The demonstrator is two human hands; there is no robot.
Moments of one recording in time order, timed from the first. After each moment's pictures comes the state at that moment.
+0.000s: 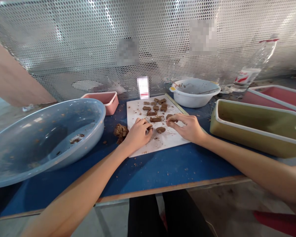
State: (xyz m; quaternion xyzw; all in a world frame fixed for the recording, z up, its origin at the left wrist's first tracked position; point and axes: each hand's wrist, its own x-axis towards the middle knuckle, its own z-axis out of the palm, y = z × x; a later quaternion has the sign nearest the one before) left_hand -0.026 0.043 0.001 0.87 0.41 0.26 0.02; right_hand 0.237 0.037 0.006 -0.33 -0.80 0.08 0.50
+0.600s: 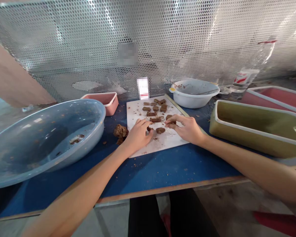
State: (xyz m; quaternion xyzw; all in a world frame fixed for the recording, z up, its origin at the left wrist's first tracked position) left_hand -0.024 0.040 0.001 0.87 0.43 0.26 0.03; right_hand 0.238 0.035 0.005 -0.36 -0.79 0.13 0.48
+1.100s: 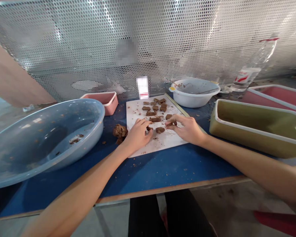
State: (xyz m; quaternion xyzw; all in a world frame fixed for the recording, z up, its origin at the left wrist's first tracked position) left_hand -0.022 0.039 0.002 0.86 0.43 0.26 0.04; right_hand 0.239 0.036 0.005 -0.33 -0.80 0.12 0.48
